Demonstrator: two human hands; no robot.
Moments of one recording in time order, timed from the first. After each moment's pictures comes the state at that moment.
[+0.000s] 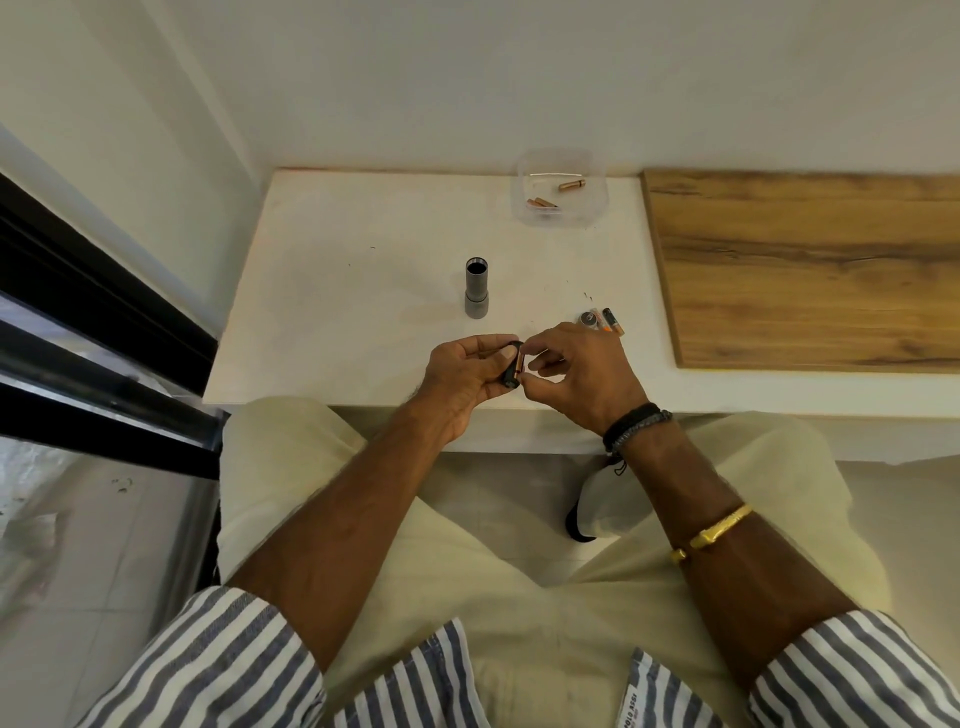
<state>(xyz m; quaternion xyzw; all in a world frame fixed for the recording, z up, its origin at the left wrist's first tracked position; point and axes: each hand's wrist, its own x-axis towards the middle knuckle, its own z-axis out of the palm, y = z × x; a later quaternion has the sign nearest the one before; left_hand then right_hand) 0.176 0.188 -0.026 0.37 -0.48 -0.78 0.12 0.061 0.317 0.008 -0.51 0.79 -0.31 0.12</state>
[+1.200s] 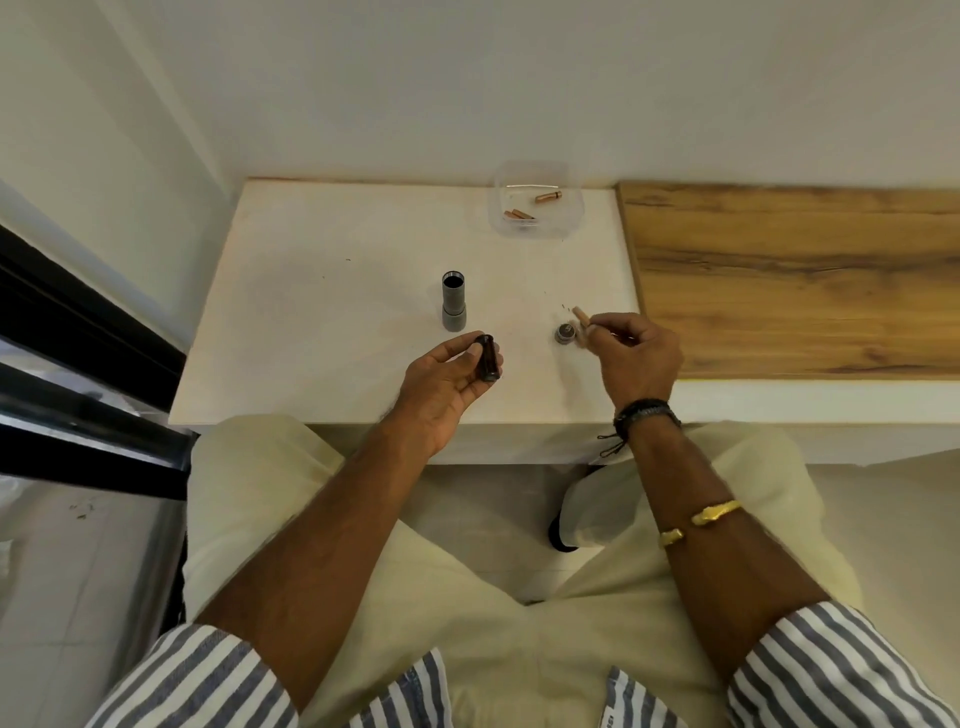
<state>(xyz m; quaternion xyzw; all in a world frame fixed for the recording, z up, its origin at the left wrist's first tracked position) 0.170 0.185 -0.026 0.36 -0.31 -0.87 0.16 0.009 0.331 -0.014 -0.09 0.81 -0.58 0.09</state>
